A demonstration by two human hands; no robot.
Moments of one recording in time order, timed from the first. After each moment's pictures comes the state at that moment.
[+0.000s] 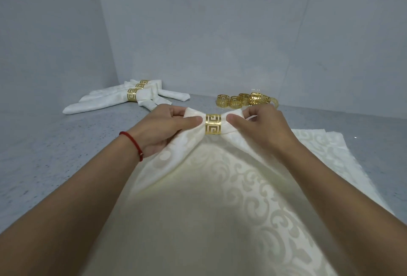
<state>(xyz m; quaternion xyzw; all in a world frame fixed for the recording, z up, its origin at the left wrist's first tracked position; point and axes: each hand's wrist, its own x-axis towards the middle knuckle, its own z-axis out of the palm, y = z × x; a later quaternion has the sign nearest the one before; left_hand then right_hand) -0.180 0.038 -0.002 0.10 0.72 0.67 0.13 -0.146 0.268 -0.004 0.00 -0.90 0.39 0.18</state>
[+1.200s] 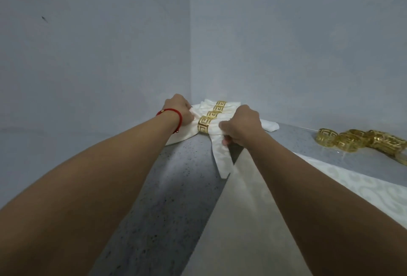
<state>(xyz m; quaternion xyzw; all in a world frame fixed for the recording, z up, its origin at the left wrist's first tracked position) -0.381 -0.149 -0.001 -0.10 0.93 0.33 -0.11 -0.367 0.021 -0.014 -0.05 -0.91 0.42 0.07</state>
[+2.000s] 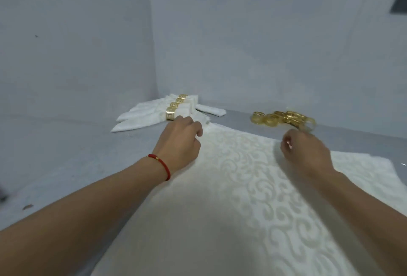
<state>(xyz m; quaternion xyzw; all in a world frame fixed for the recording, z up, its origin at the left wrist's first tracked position) -0.200 -0.045 -0.027 0.19 0.93 0.16 -0.26 -0.188 0.269 -0.038 -0.08 -0.97 0.11 0.22</state>
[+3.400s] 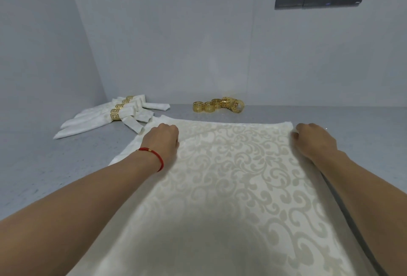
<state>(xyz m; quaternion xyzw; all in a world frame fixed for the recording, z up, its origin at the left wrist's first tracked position) -0.150 0.079 -0.028 0.16 0.97 0.02 -0.16 -0.082 0.462 -0.043 -0.24 -0.96 0.06 0.13</state>
